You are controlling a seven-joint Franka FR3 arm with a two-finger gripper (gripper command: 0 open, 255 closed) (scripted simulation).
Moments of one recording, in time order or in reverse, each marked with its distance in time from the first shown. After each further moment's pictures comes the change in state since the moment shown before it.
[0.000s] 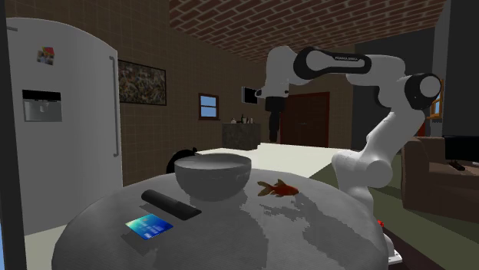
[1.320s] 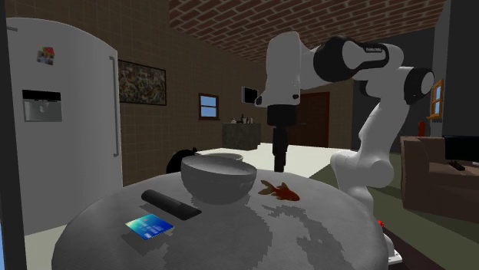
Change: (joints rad) arm 0.076 0.244 0.404 0.081 0.236 0.161 0.550
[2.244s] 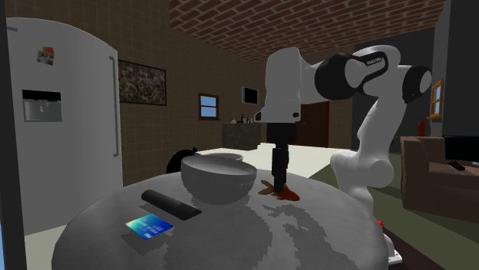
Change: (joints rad) arm 0.005 0.050 0.051 -0.067 0.018 0.121 0.043
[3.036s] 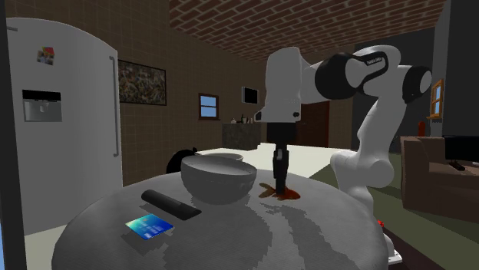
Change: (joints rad) arm 0.001 -0.001 0.001 0.001 0.001 0.000 0.000
